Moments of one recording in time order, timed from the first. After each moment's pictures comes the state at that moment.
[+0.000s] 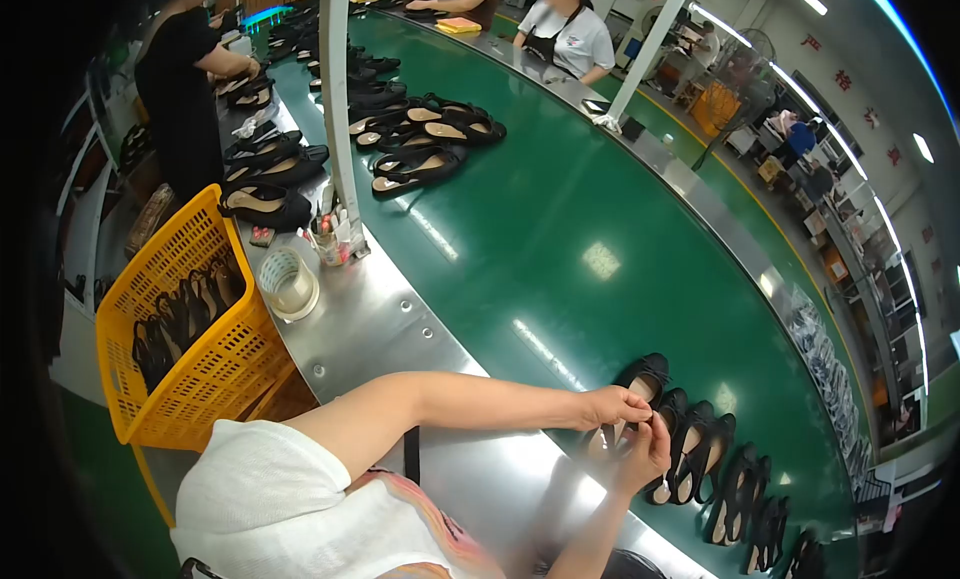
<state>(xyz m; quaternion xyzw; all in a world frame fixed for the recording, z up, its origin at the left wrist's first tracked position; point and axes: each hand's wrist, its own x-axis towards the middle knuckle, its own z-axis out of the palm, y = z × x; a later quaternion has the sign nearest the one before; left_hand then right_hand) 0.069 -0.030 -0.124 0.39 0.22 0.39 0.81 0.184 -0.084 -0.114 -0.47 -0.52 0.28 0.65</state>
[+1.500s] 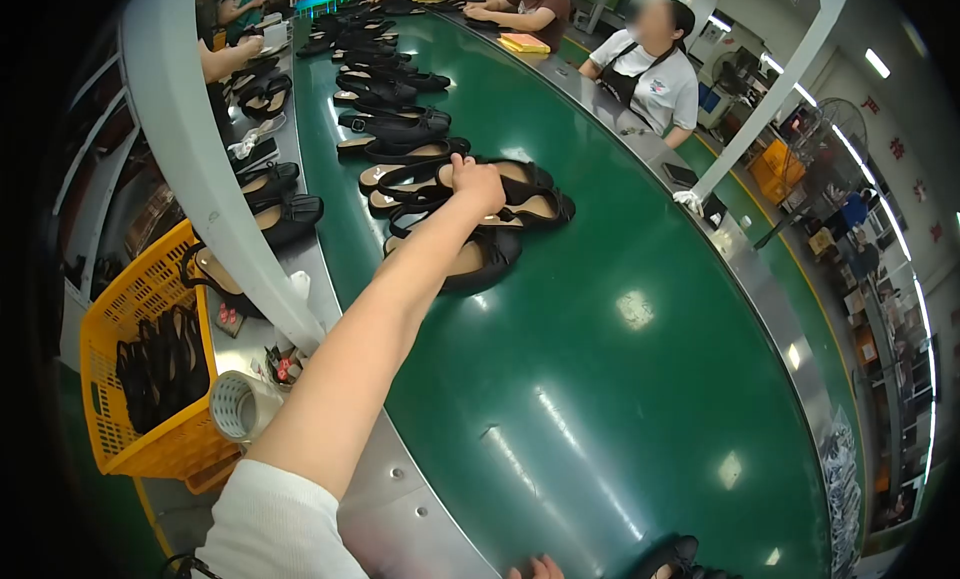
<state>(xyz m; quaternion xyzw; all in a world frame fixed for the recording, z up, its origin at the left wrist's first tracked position) -0.462 0.224 -0.089 0.40 0.91 0.04 -0.06 0.031 -0.095 -0.145 -0.58 -0.79 0.12 0.16</state>
